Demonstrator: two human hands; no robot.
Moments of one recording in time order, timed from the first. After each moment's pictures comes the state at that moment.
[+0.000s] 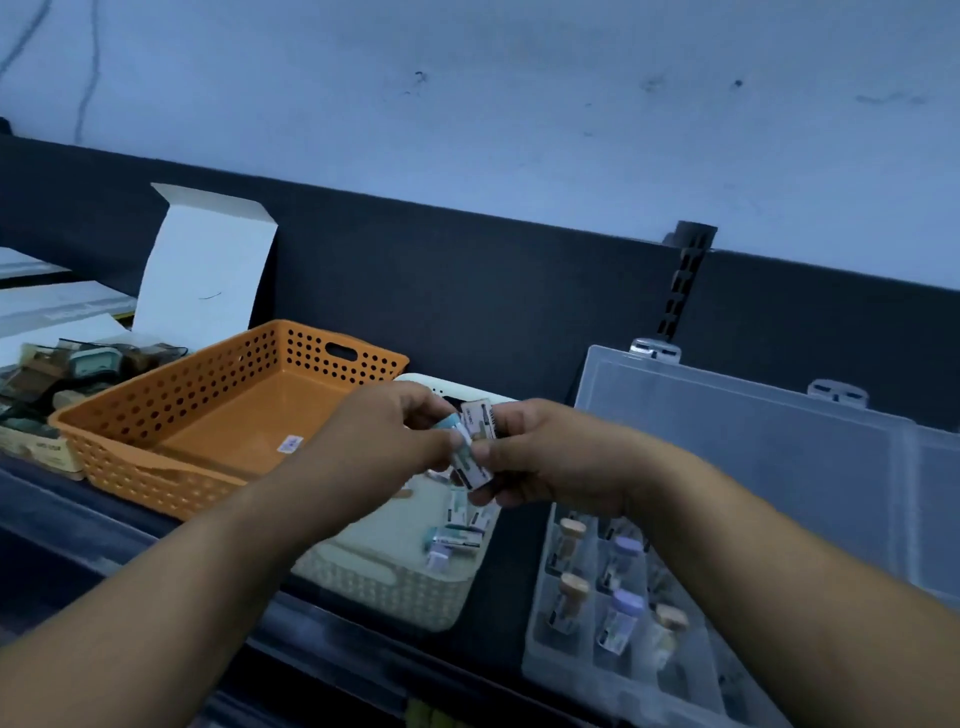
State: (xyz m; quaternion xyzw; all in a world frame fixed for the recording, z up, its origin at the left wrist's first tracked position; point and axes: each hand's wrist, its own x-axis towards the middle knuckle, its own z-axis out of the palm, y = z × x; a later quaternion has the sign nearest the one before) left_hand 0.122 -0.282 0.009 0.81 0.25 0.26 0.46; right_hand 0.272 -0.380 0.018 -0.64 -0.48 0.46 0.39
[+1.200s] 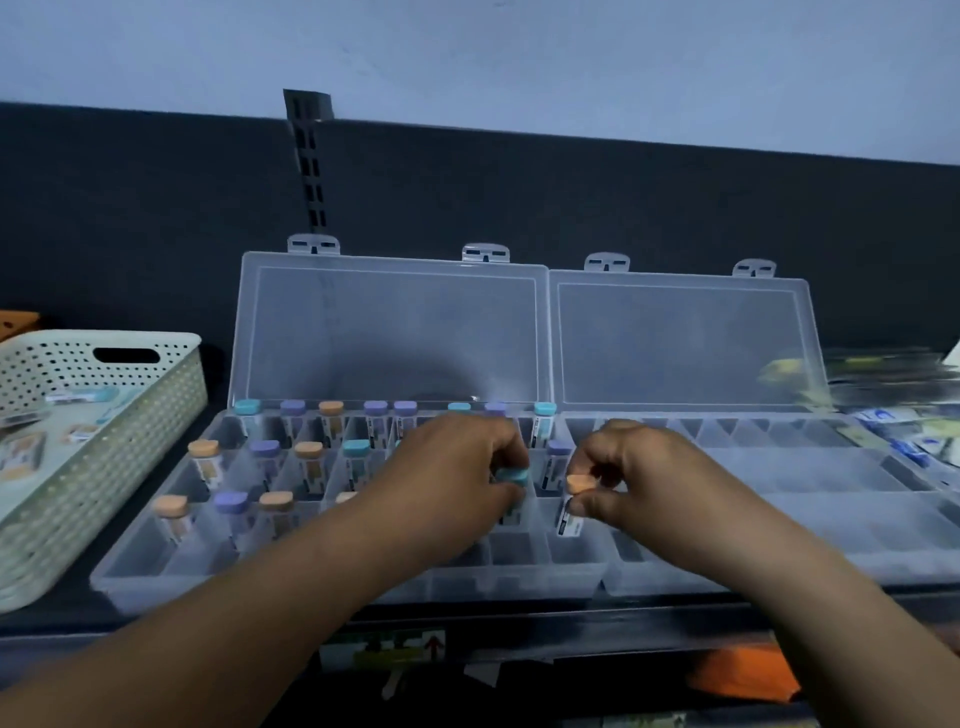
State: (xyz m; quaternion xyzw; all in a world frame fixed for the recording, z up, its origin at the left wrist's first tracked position) left_hand 0.291 -0.549 -0.034 0.95 0.02 0.09 0.29; right_hand 0.376 -0.723 -0.039 -0.90 -0.38 0.01 0.23
